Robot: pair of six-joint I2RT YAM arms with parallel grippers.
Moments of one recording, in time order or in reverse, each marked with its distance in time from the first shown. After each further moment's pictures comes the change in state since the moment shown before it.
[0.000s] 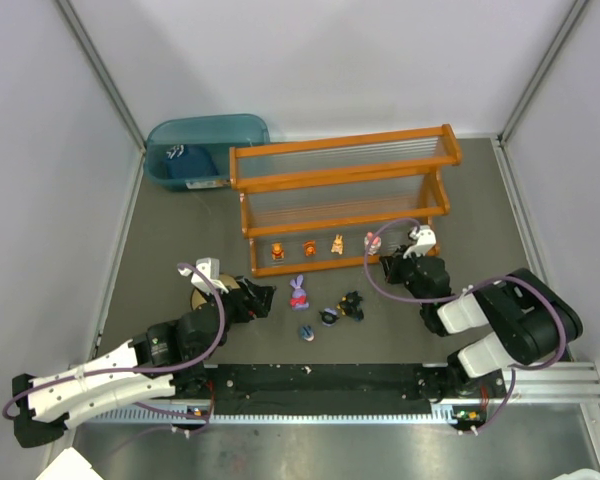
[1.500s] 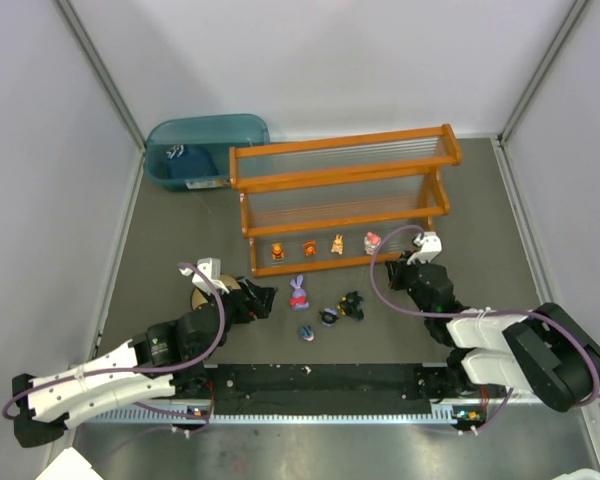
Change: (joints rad) left arm -0.001 0.000 0.000 0.001 0.022 -0.003; right arm 0.094 -0.262 -0.047 -0.232 0.166 0.009
